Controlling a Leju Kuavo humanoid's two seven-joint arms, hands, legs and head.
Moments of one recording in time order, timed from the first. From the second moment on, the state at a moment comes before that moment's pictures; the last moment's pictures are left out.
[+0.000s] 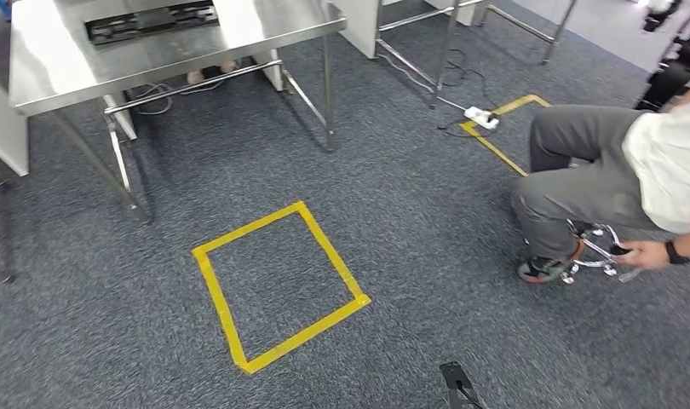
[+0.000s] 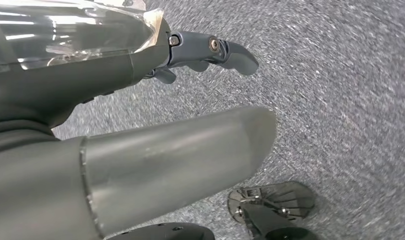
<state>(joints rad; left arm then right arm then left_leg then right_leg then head) -0.12 -0.22 0.76 -0.21 -1.10 0.29 -0.26 -0.35 0.11 -1.04 -0.22 1.48 -0.29 0.41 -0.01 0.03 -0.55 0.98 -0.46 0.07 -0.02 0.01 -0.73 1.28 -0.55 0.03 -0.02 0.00</state>
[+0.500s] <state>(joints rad) -0.13 -0.22 0.75 -0.21 -1.10 0.30 -0.27 -0.35 0.10 -1.04 -0.23 1.47 -0.29 0.40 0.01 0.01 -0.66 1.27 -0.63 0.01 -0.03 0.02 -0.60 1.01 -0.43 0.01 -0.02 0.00</state>
